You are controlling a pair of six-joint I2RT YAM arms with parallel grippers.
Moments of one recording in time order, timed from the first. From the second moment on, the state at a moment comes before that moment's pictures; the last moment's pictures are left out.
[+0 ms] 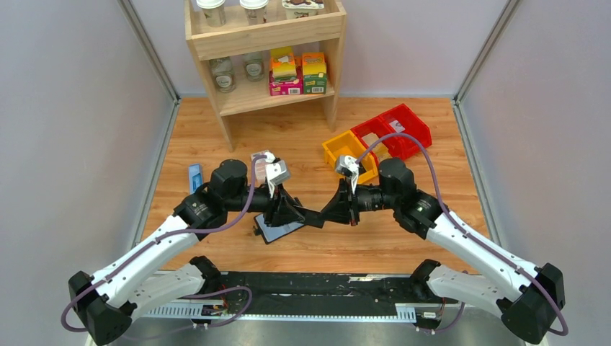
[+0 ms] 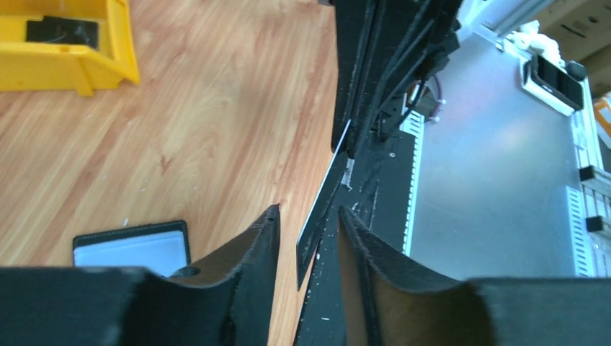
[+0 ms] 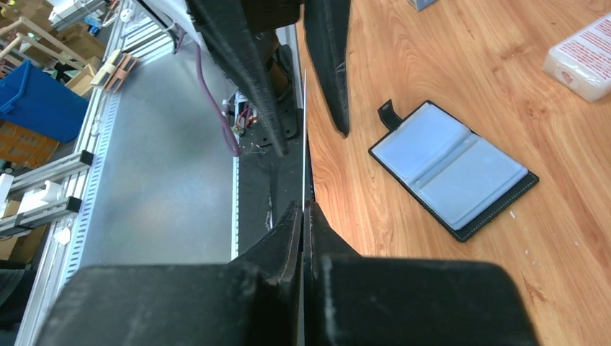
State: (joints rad) left arm -0.74 0.88 0.81 -0.32 0.65 -0.12; right arm 0.75 0.98 0.79 -0.11 -0.80 0.19
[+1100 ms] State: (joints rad) left arm -0.75 0.77 0.36 0.58 0.26 -0.74; right arm 0.75 1.01 0.34 0.89 -0.38 0.86
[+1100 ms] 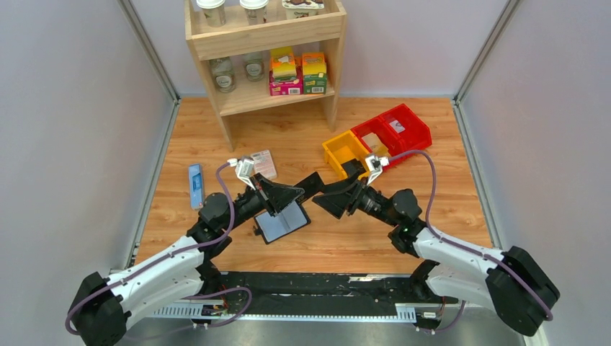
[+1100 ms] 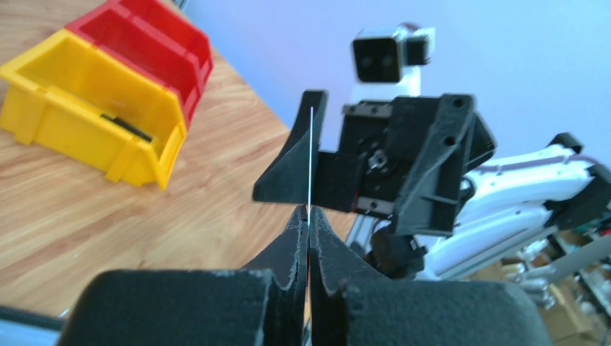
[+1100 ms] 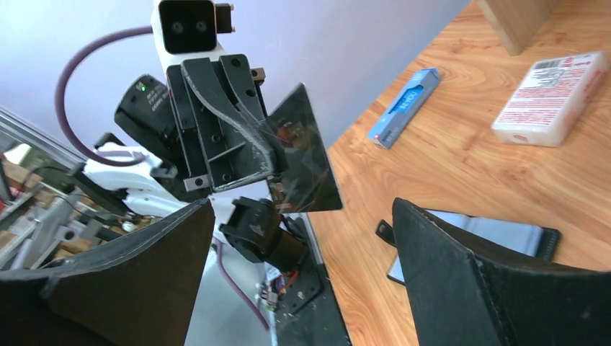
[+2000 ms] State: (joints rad) left arm -0.80 0.80 0.28 0.84 0.09 -0.96; right arm 0.74 1.28 0.38 1.32 -0.45 1.11
